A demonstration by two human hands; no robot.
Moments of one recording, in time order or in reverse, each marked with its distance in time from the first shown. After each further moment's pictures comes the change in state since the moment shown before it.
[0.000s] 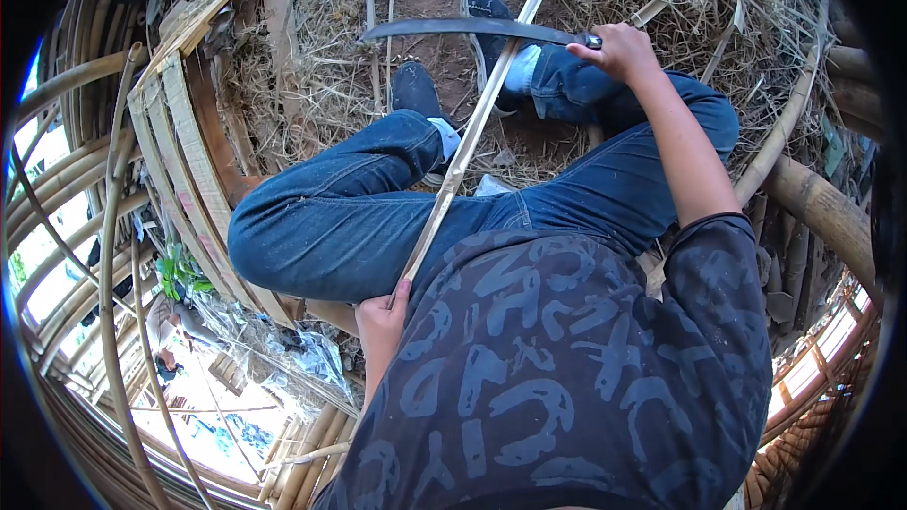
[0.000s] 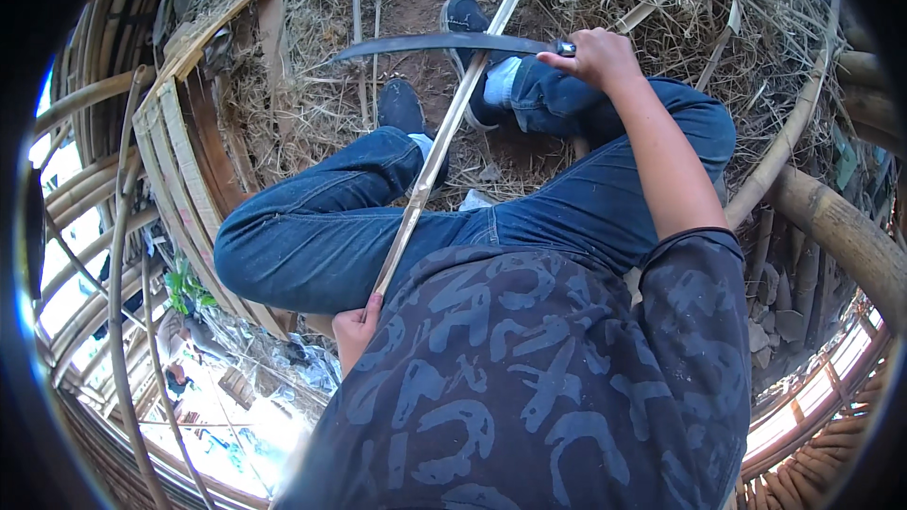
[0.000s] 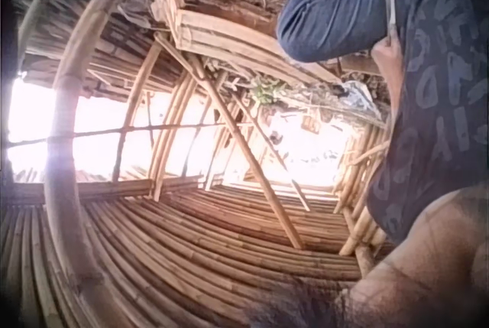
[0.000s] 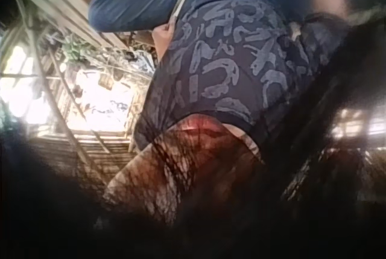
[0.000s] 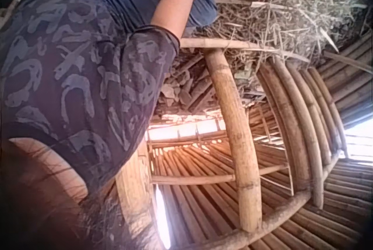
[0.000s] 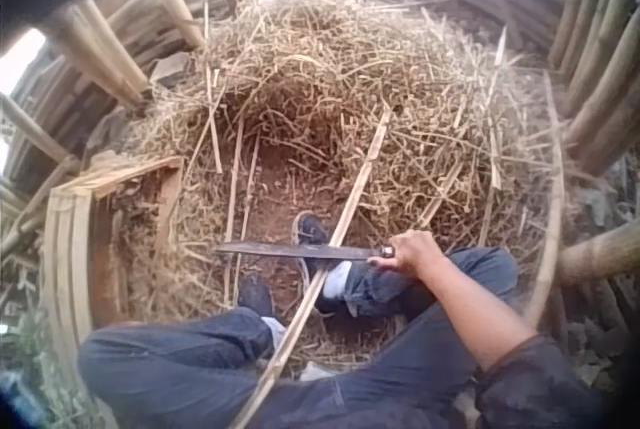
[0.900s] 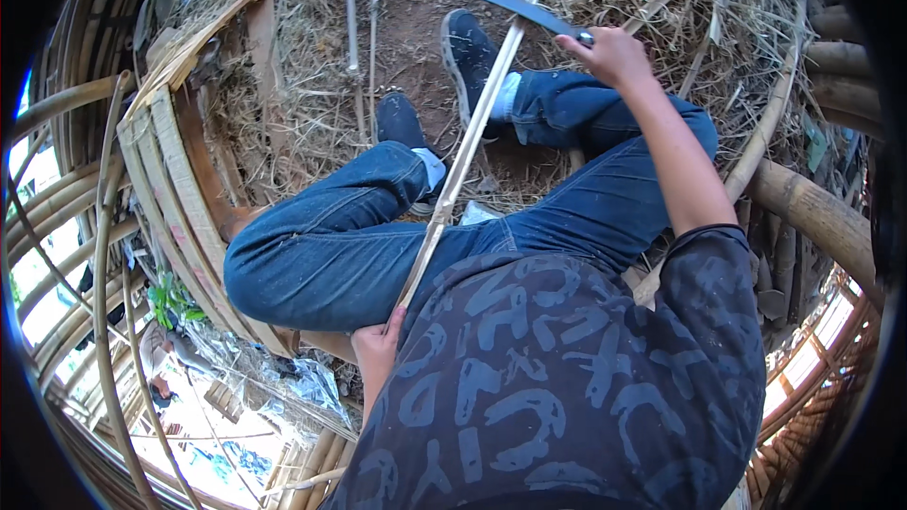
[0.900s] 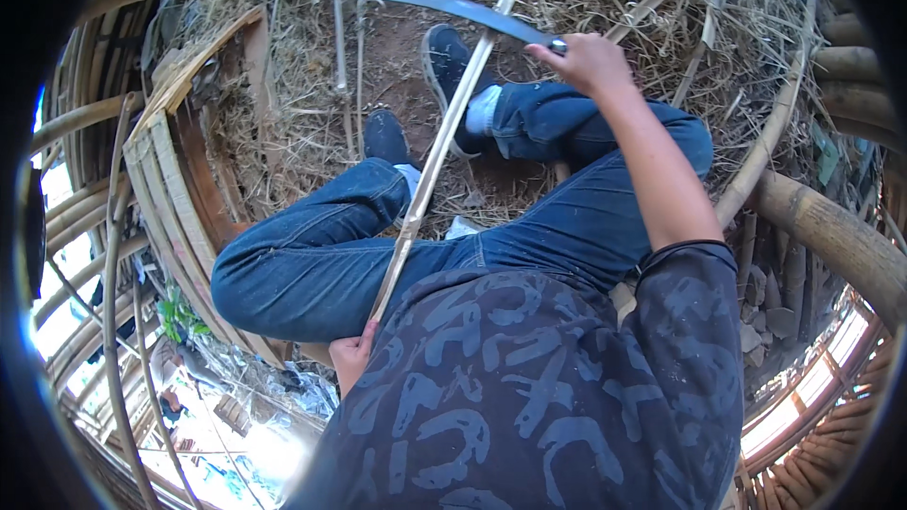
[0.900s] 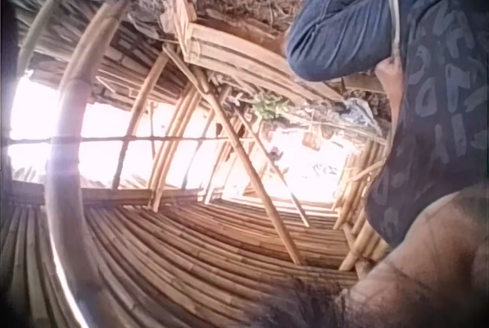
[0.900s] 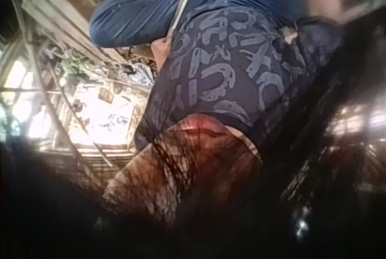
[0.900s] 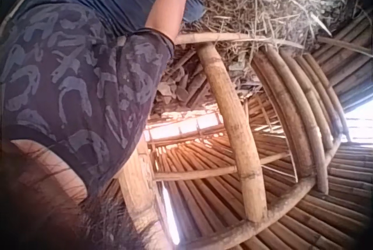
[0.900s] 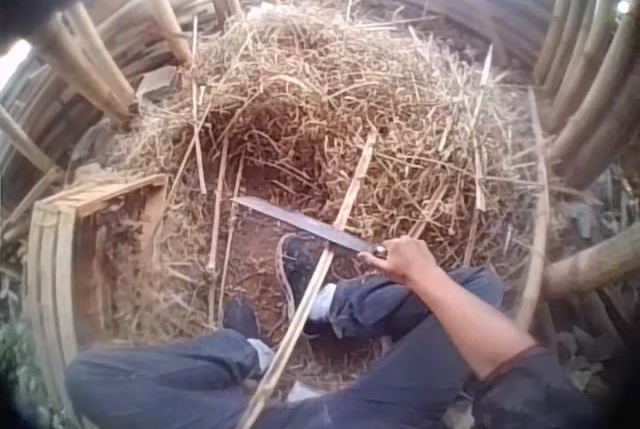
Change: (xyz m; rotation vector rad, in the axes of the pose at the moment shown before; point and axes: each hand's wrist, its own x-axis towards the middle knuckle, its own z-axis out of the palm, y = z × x) left_hand 0.005 -0.002 0.003 -0.065 0.025 0.007; right_hand 0.008 -0.010 -0.049 0.112 0.043 0.158
